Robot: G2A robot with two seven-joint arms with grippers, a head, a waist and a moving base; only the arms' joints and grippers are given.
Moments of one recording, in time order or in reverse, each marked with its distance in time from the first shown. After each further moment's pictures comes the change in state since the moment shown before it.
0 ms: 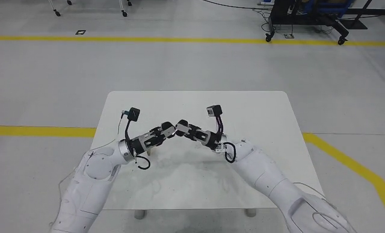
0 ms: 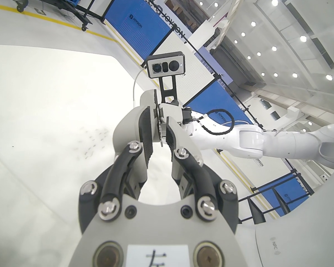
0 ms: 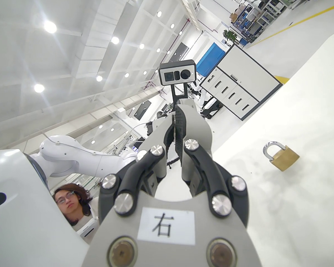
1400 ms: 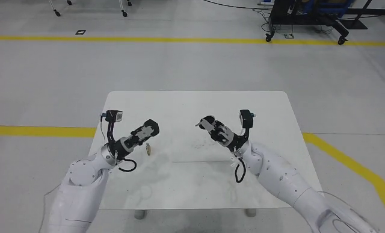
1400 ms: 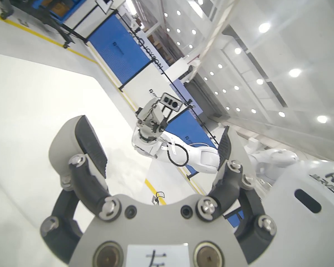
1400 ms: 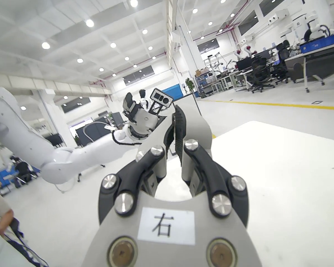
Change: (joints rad) left arm 0.087 -0.007 -0.143 -0.037 -0.359 -0.006 -0.176; right arm -0.074 0.222 -0.092 -0.244 -0.924 0.000 -1.150
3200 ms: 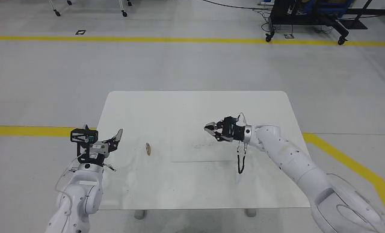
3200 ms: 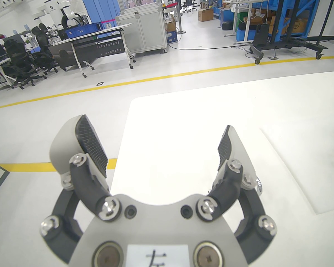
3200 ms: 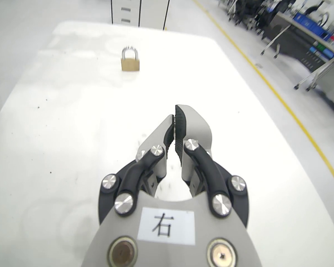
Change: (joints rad) left arm 0.344 -0.007 -0.155 -0.282 1.686 0.681 0.919; right arm 0.145 0.018 0.097 0.268 -1.133 0.241 -0.320
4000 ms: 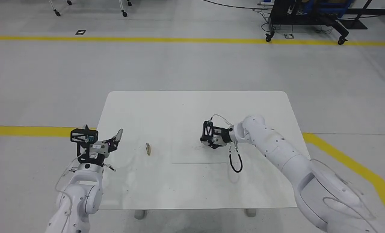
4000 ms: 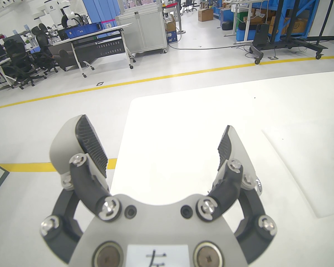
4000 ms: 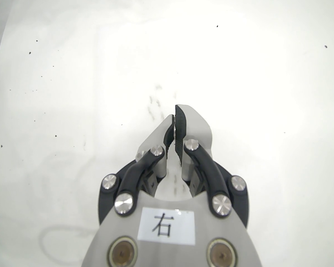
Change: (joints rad) left arm 0.000 0.000 0.000 0.000 0.000 0.000 0.000; right arm 0.183 -0.164 -0.180 0.198 0.209 -0.201 0.691
